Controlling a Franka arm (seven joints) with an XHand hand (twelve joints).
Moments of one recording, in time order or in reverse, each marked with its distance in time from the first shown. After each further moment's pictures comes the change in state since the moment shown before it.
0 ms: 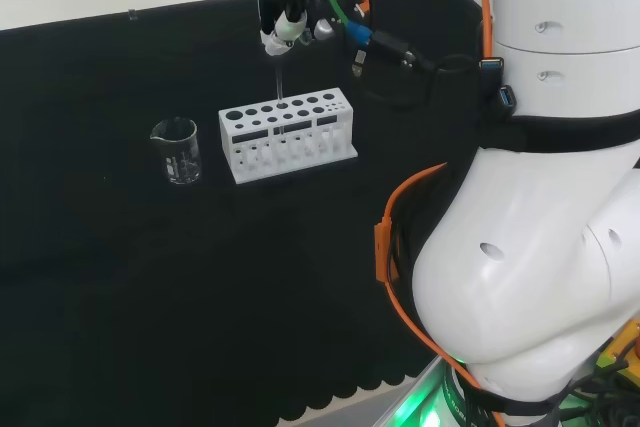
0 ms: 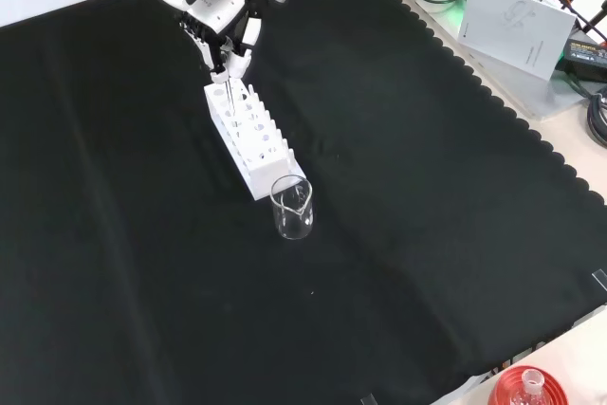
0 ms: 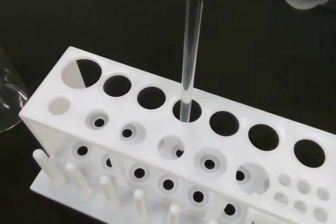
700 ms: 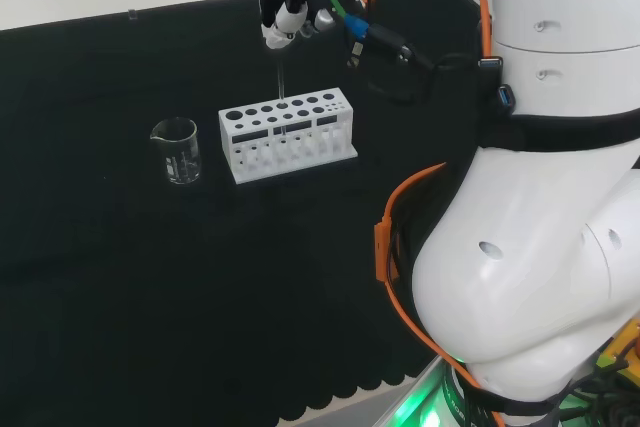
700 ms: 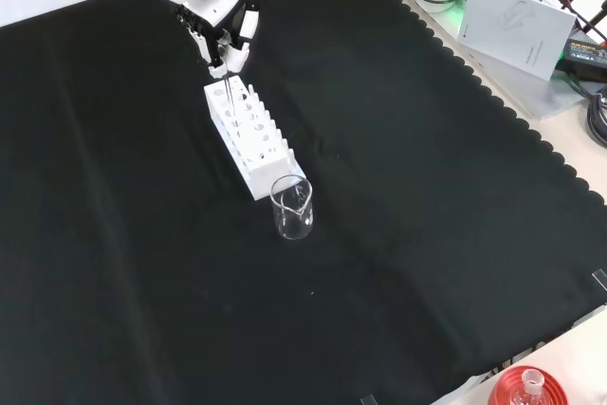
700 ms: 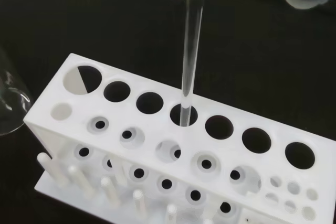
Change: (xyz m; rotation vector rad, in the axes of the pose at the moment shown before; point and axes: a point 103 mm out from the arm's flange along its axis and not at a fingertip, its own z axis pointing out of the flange) arm -0.002 -0.003 -0.013 0.026 0.006 0.004
